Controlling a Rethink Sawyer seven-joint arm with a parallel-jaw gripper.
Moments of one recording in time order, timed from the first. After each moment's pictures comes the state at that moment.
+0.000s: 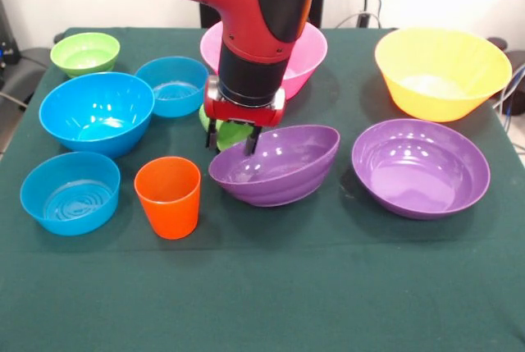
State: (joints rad) arm -0.16 -0.31 -0.18 1.41 -0.03 0.51 1.58
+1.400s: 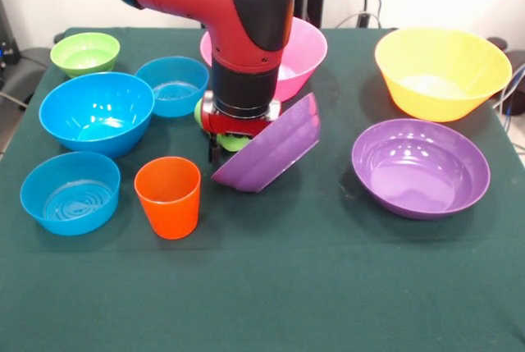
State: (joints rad) arm -0.26 -0.31 -0.08 1.45 -0.03 0.41 1.58
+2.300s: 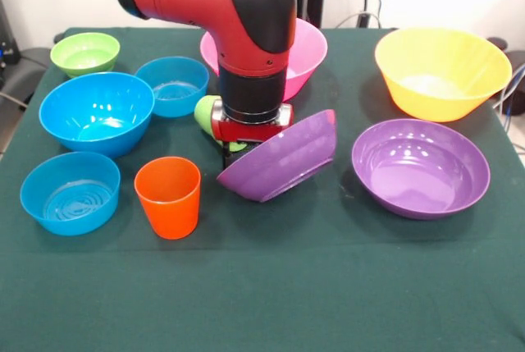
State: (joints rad) arm -0.30 -0.32 0.01 1.46 -0.03 0.39 1.58
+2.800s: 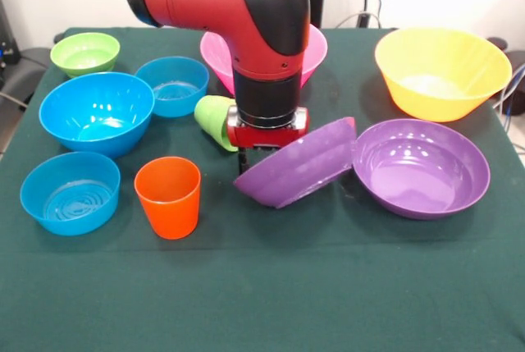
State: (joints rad) arm -0.31 -0.32 0.05 1.47 -0.03 0.37 1.58
